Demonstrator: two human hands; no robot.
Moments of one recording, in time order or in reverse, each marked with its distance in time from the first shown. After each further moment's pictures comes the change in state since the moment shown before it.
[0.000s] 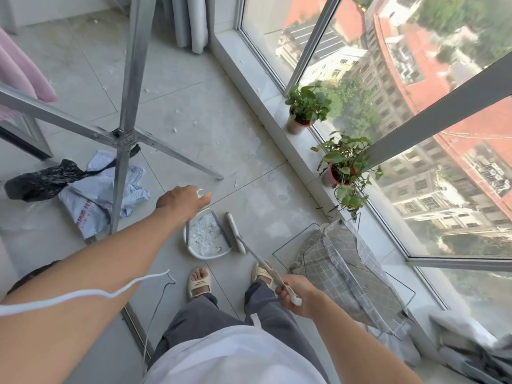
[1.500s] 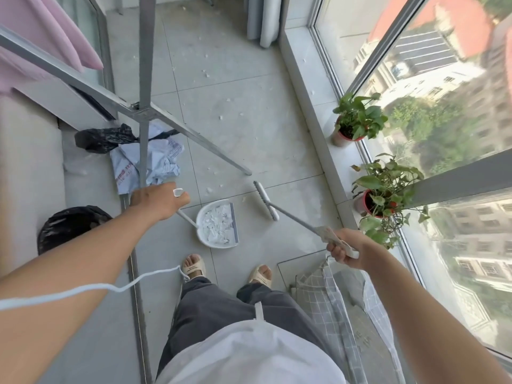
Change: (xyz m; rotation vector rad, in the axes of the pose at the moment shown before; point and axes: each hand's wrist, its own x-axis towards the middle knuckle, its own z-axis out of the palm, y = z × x) left_hand -0.045 0.036 0.013 0.084 0.037 -0.387; right_hand 0.012 -0.230 -0.148 -0.408 -0.055 -0.089
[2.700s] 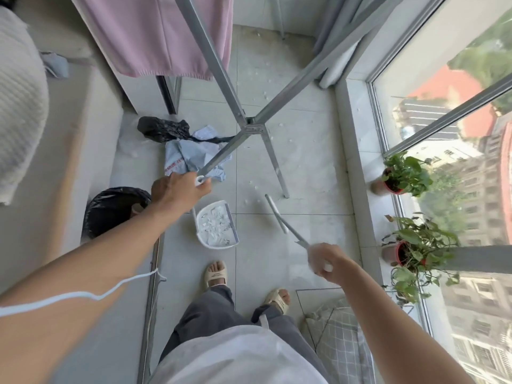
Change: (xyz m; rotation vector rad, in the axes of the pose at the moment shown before) left_hand -0.002 -0.212 -0.009 -0.233 0.312 -0.081; right_hand -0.045 -0.008 0.278 -0.266 0.172 -0.177
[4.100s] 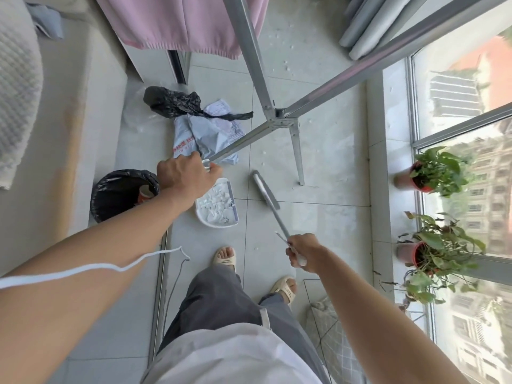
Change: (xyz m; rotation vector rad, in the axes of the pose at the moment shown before) left_hand 0.084 -0.028 0.016 0.089 0.035 -0.084; right_hand 0.051 -0.057 0.120 -0.158 -0.082 0.113
